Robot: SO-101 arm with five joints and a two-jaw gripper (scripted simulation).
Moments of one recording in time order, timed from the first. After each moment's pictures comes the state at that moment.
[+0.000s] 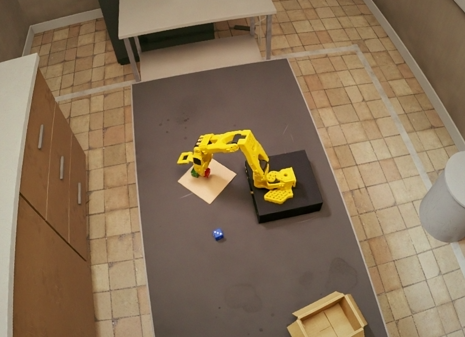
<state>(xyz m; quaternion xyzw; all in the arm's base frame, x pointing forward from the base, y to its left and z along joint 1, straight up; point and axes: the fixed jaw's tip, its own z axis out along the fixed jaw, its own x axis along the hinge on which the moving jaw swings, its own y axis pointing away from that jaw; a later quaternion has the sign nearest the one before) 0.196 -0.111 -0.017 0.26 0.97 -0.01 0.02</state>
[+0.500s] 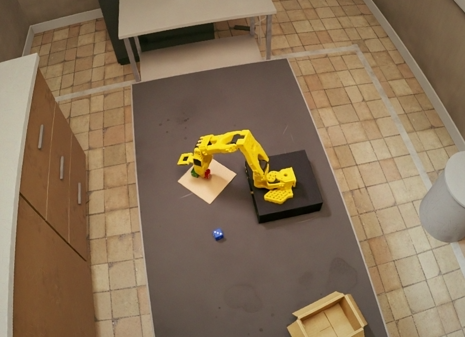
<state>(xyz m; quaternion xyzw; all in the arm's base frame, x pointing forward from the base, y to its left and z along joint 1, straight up) 0.196 -0.112 -0.023 0.26 0.97 -0.01 0.02</state>
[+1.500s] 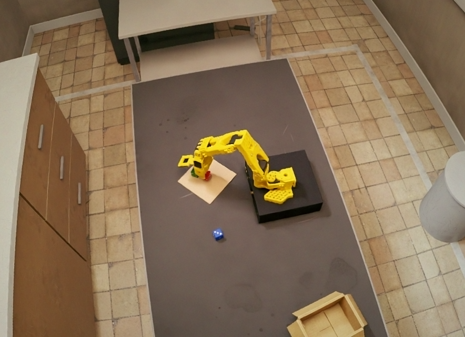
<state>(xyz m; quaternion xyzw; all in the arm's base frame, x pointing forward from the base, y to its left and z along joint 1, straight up) 0.197 -0.112 -0.034 0.26 0.97 -0.01 0.02</state>
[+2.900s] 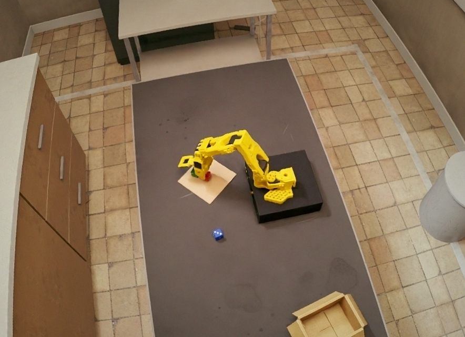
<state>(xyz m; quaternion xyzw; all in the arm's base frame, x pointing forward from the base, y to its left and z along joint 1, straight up) 0.197 -0.112 -0.038 0.26 0.97 -0.01 0.02</state>
